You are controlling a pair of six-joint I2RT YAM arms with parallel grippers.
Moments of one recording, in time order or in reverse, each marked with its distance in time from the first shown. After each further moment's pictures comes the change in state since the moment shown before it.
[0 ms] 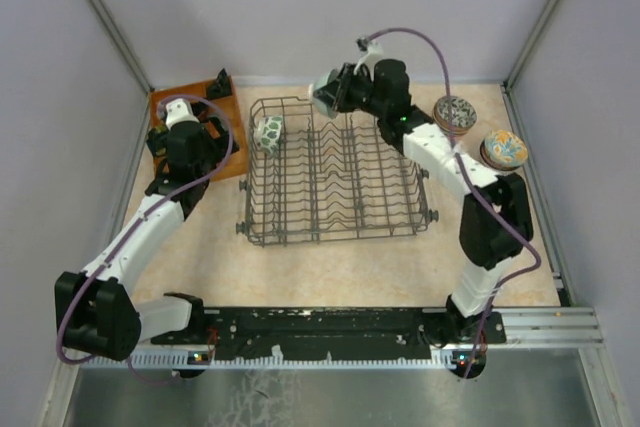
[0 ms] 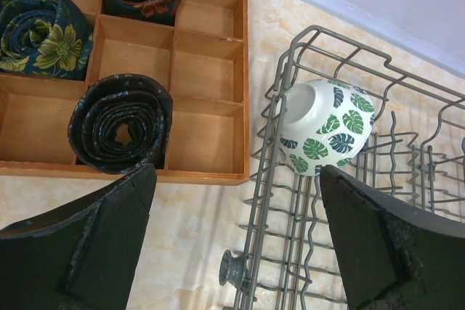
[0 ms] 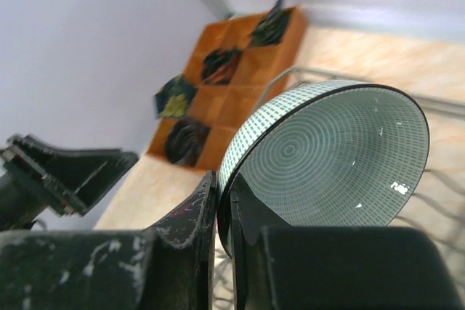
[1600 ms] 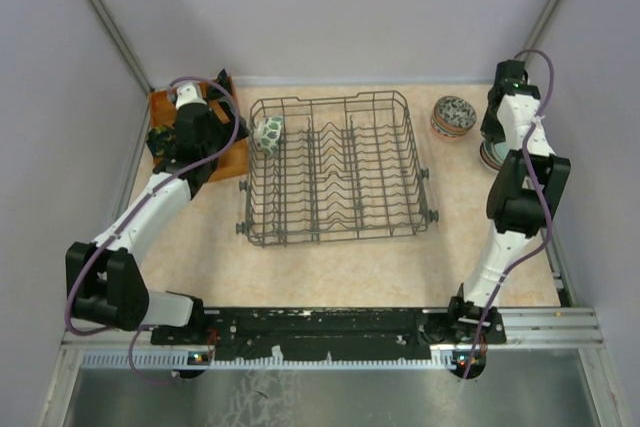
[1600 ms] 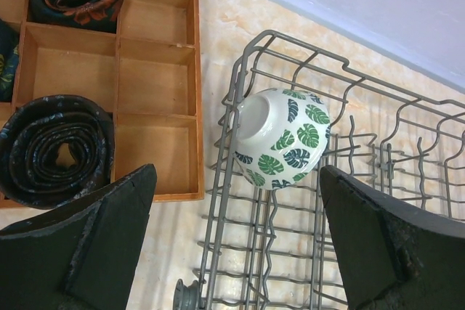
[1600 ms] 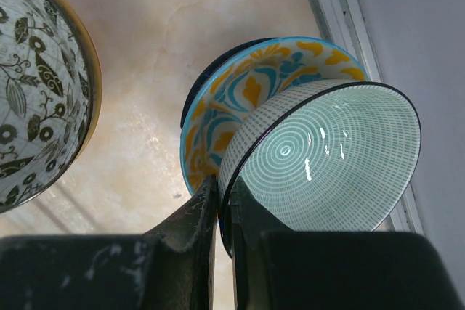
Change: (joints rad) left arm 0.000 0.157 0.145 -0.002 0.102 -0.052; right arm -0.671 0.195 0.344 -1.085 0.694 -0.463
